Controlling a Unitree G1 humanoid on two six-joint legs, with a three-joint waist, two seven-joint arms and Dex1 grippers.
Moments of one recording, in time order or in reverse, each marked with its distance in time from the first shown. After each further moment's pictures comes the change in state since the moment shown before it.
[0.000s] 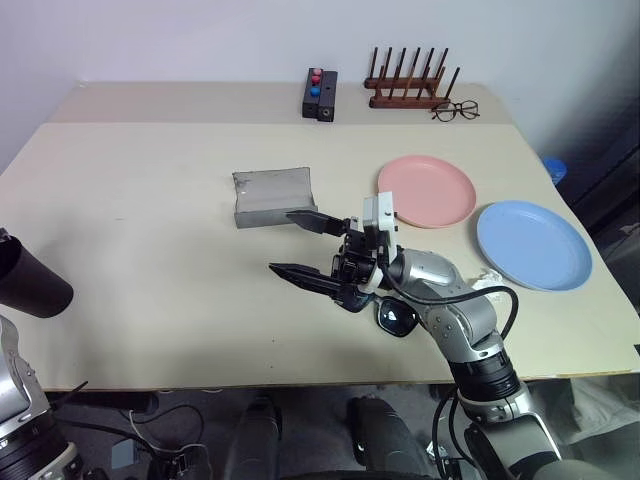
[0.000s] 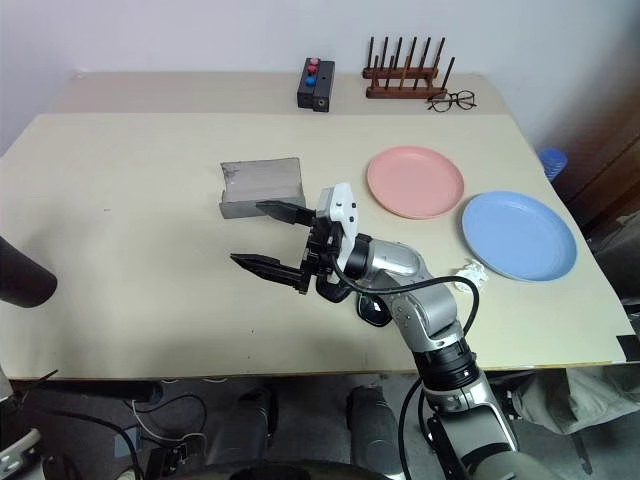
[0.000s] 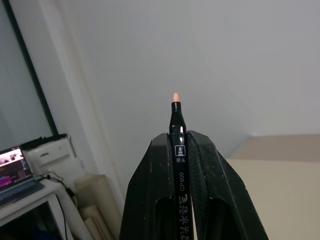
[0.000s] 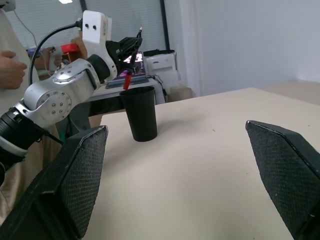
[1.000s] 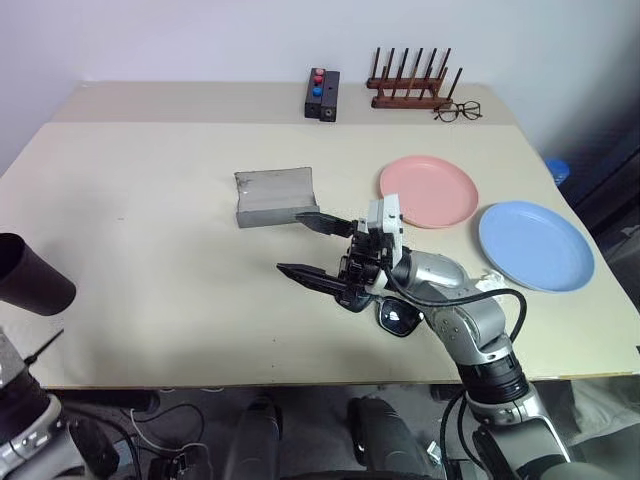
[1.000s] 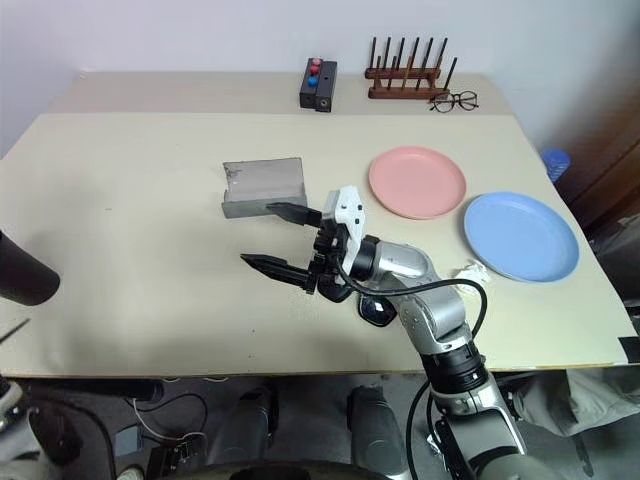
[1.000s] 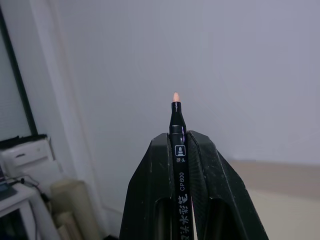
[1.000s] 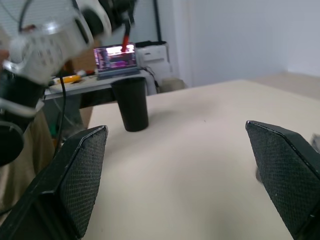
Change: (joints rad) left arm -0.148 0.074 0.031 -0.108 -0.054 0.257 -0.057; right arm -0.002 -0.037 -0.003 -0.013 -0.011 -0.002 -0.004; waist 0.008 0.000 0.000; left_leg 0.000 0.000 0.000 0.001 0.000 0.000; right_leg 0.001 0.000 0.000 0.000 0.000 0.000
